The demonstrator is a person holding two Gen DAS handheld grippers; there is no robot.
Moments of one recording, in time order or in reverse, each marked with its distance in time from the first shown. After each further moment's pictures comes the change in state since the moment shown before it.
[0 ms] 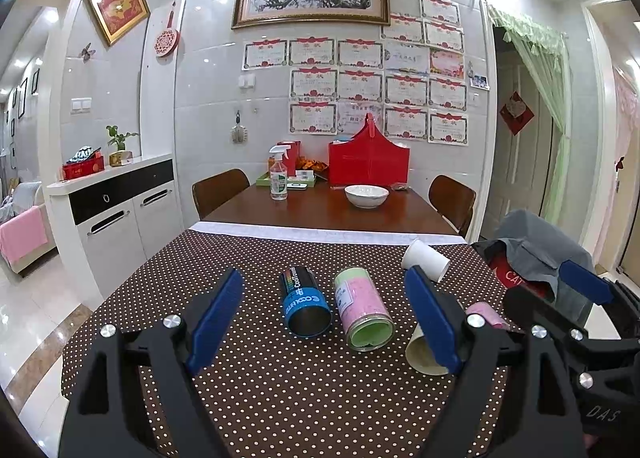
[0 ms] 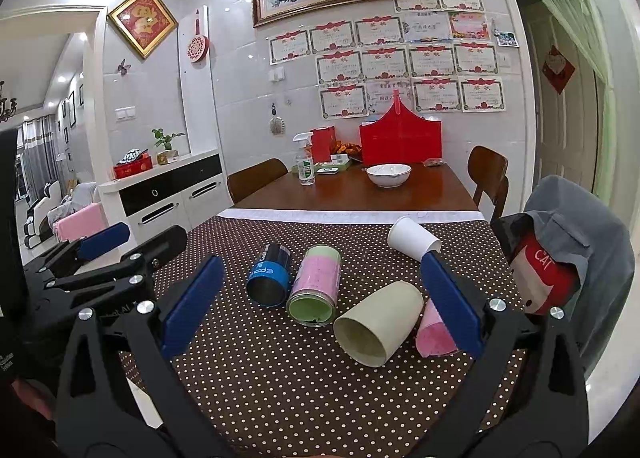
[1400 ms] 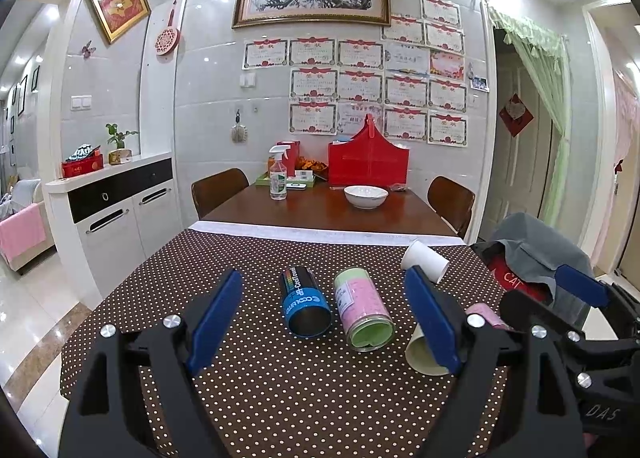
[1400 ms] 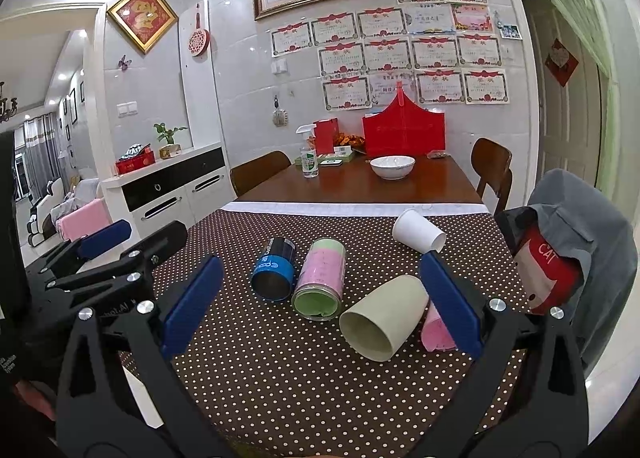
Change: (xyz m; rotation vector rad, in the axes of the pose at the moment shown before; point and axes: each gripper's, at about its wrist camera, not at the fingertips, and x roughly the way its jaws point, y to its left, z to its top) left arm -0.001 0.004 0.003 -0.006 -0.002 -0.005; right arm 0.000 0.004 0.010 -0.003 0.033 0.007
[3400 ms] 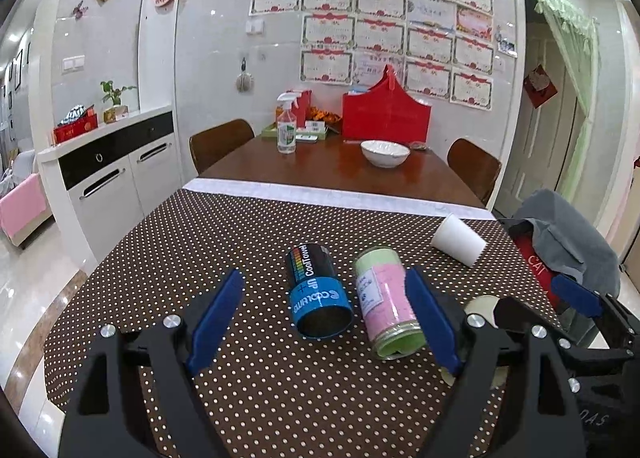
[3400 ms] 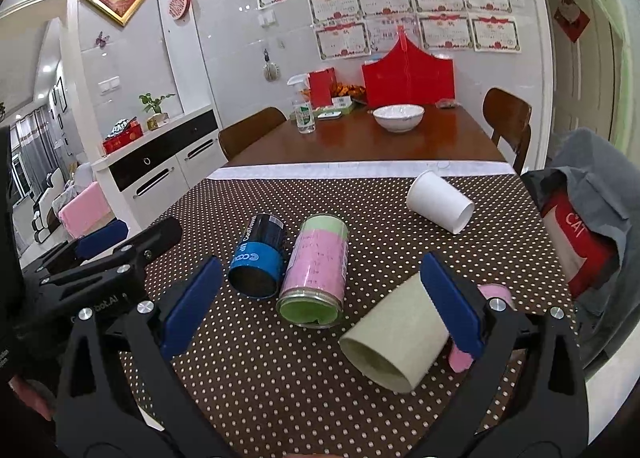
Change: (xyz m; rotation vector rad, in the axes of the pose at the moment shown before) left arm 0.117 0.021 0.008 -0.039 0.204 0.033; right arm 0.114 -0.021 0.009 0.066 0.197 0.022
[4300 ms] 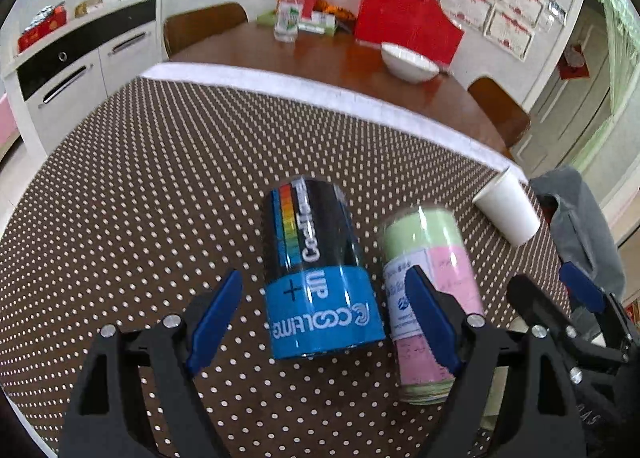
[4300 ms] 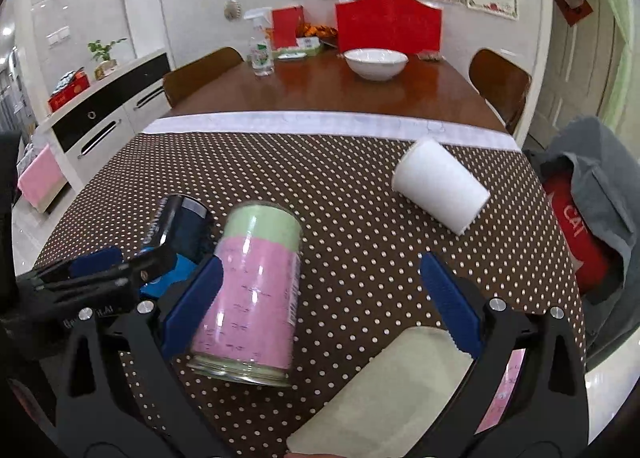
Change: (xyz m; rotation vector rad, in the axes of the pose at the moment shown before) left arm 0.177 0.022 -0.010 -0.133 0.387 -0.086; right arm 0.126 -0.024 0.014 -0.028 0.214 -0.160
